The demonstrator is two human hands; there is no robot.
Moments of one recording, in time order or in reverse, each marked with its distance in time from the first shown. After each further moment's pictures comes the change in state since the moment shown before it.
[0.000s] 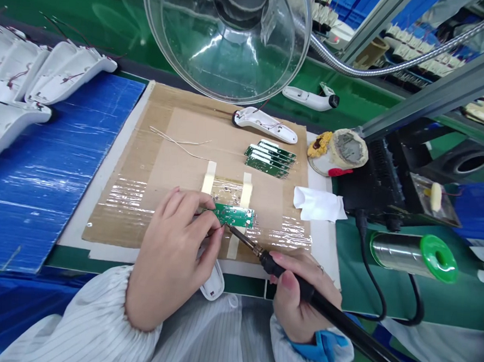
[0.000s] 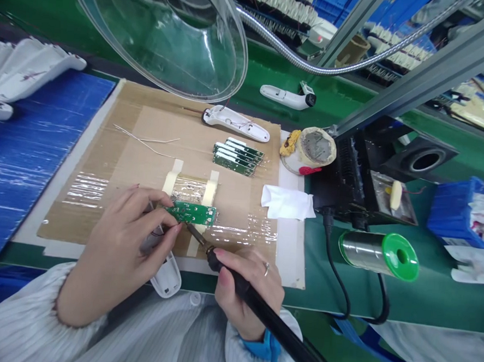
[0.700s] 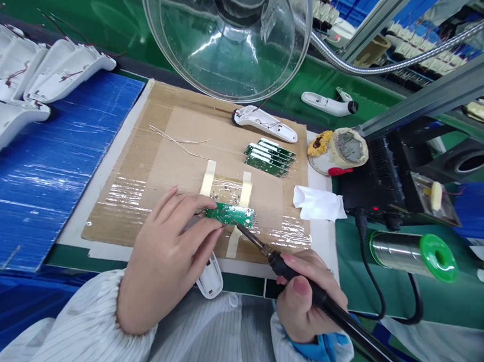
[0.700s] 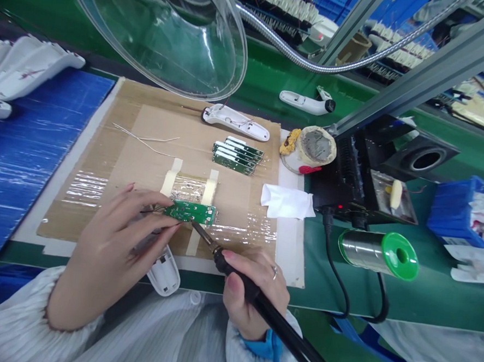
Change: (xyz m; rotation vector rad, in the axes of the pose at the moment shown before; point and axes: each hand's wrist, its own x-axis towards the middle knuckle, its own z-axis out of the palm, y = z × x) left_hand -0.005 -0.004 -0.004 -0.001 0.046 0.095; right_hand 0.001 0.006 0.006 0.114 0.145 -0.073
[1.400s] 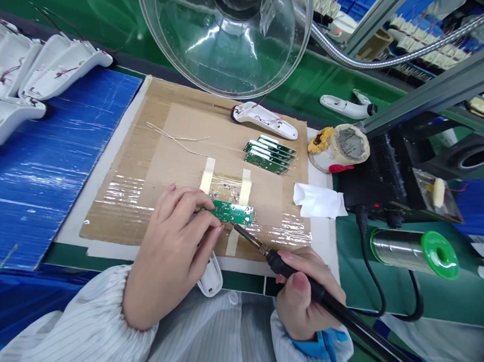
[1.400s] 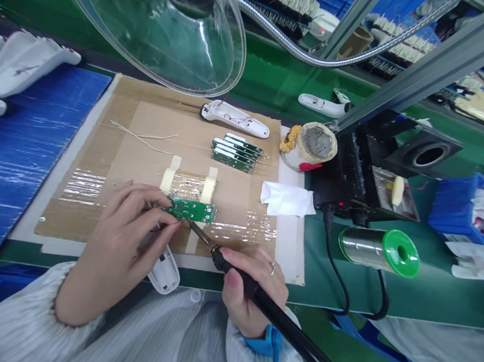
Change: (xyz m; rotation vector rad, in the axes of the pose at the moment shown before) left_hand -0.001 0.002 0.005 -0.025 -0.038 -0.075; right_hand -0.005 -0.003 -0.002 -0.011 -0.018 0.099
